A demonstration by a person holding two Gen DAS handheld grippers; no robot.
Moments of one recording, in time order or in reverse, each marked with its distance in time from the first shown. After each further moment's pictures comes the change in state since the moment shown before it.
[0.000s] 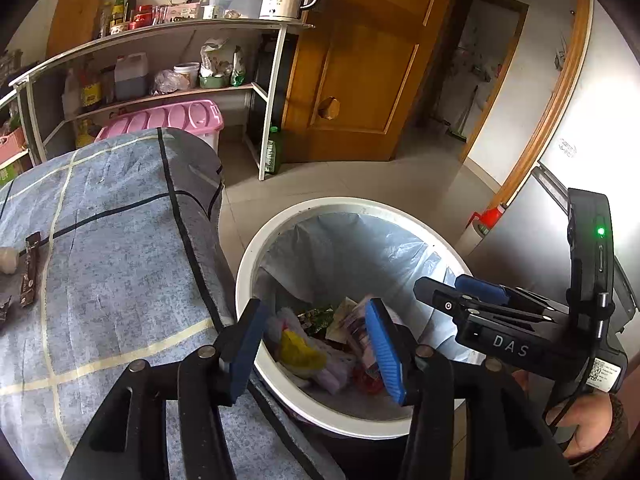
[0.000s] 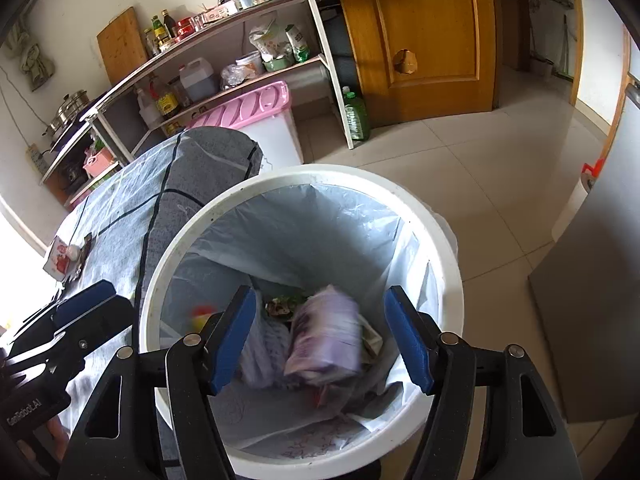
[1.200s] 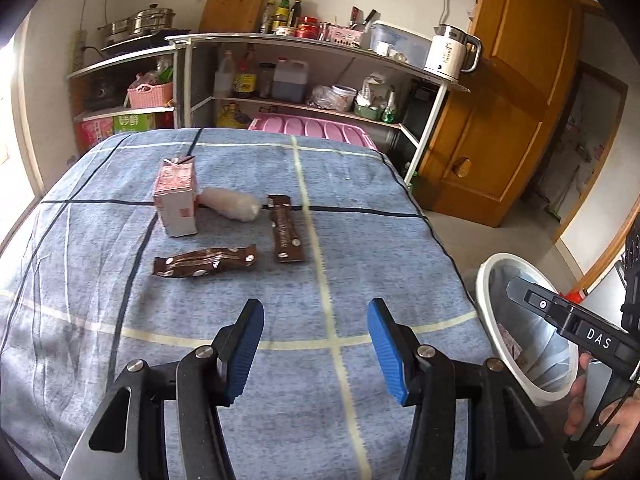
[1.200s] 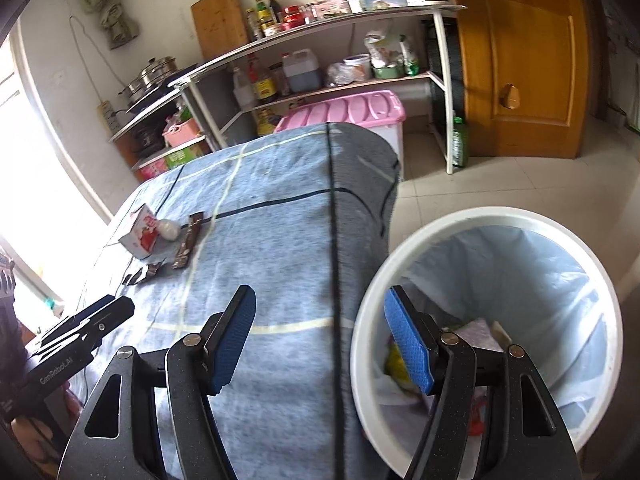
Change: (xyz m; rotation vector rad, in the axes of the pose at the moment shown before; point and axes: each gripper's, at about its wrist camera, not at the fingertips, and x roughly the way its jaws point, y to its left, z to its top) left arm -0.109 0.180 -0.048 -0.305 -0.139 0.327; right arm 0.012 0.167 0.000 -0.211 -0.024 0.221
